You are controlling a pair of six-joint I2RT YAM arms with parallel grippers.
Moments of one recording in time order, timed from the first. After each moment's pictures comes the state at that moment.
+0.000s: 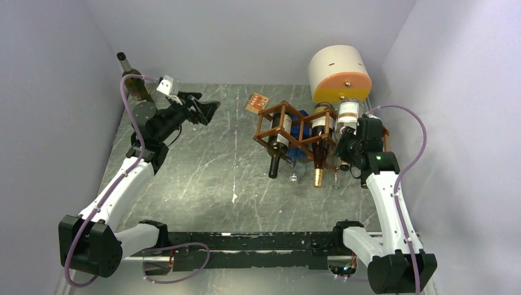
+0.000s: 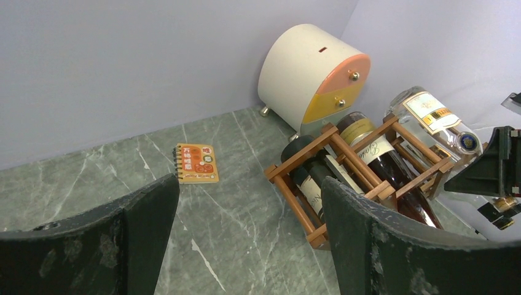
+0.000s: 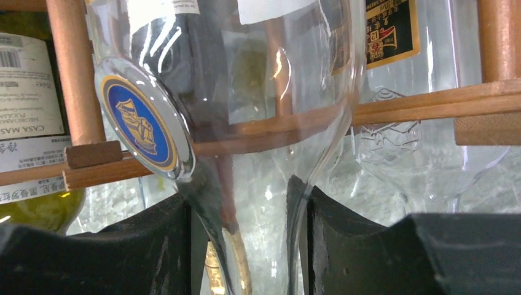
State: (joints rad) left arm -0.24 1.13 0.86 0.41 0.43 -0.33; right arm 0.01 0.98 0.97 -0.77 0.09 0.39
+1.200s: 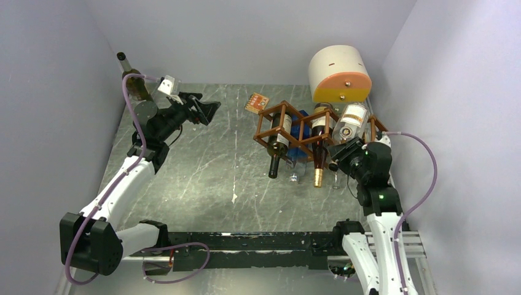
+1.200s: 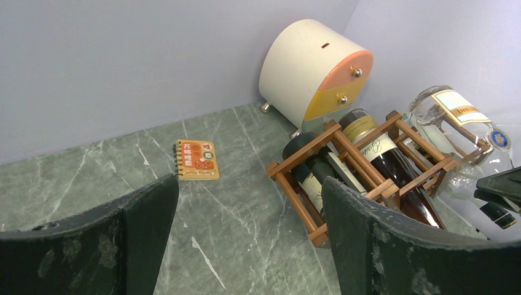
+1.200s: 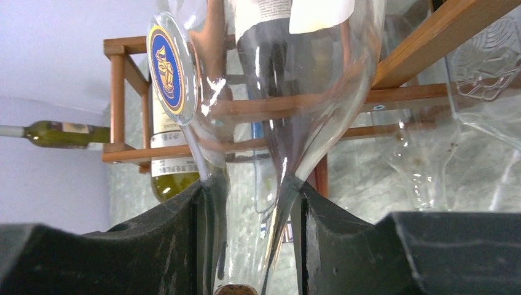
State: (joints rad) left arm -0.24 1.15 0.86 0.41 0.43 -0.33; right arm 0.01 0.61 0.75 -0.58 -0.08 0.72
